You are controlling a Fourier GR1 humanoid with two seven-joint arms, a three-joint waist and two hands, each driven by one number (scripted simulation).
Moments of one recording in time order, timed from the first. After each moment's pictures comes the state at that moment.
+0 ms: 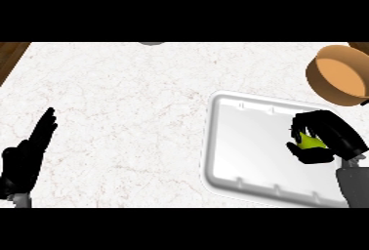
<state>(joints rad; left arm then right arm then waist) 0.05 0.27 0.13 -1.59 -0.13 -0.01 0.14 -0.21 -0.36 -0.07 -1.37 0.87 0.29 -0.33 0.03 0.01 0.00</state>
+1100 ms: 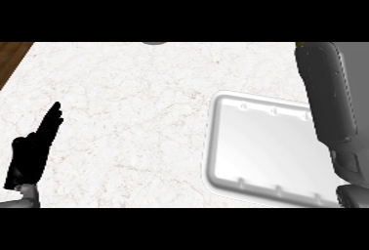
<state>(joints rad) -0.01 0.26 0.13 -1.55 -0.14 -0.01 0.15 -1.08 -0.24 -0.14 -1.08 1.33 0.15 0.84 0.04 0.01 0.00</state>
